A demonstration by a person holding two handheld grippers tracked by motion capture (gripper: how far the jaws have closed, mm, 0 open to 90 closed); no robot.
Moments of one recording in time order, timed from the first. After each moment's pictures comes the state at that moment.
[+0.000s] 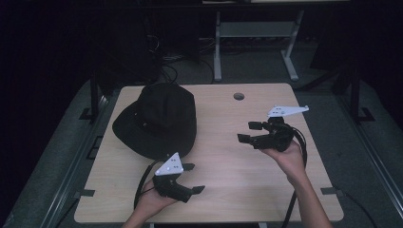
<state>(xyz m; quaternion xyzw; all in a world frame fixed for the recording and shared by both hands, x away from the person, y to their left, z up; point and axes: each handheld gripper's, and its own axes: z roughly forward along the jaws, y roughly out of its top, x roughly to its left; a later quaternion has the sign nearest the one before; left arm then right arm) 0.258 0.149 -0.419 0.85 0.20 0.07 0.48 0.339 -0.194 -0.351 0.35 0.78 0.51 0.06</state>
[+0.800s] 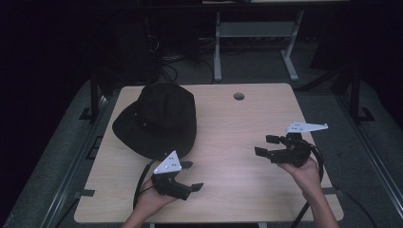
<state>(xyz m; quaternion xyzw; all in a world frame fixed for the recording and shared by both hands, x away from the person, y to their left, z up) 0.260 0.152 -0.419 0.85 0.21 0.07 0.48 0.312 -0.241 -0.386 0.39 0.77 0.50 0.06</state>
